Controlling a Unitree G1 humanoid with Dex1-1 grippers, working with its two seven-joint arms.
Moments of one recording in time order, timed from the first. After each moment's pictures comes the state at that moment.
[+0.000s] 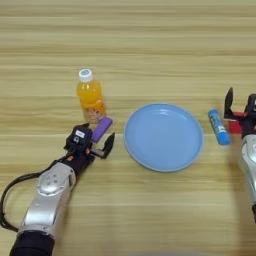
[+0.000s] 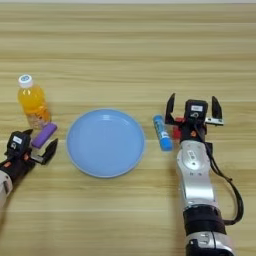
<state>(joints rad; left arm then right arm) 0.00 0.20 -0.03 0.28 -0.08 -0.07 -0.37 -0.22 -0.14 -0.15 0.35 -0.06 -0.26 -0.19</state>
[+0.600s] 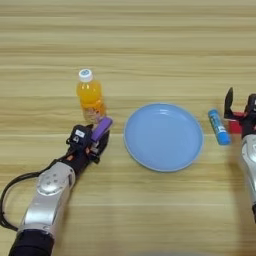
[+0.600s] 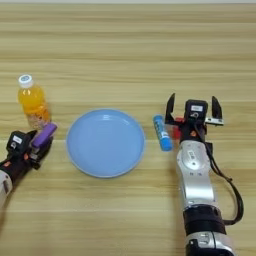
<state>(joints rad) 0.00 0.20 -0.04 0.30 -0.08 -0.10 -0.37 -0.22 -0.14 -0.15 0.35 -0.06 -0.26 -0.19</state>
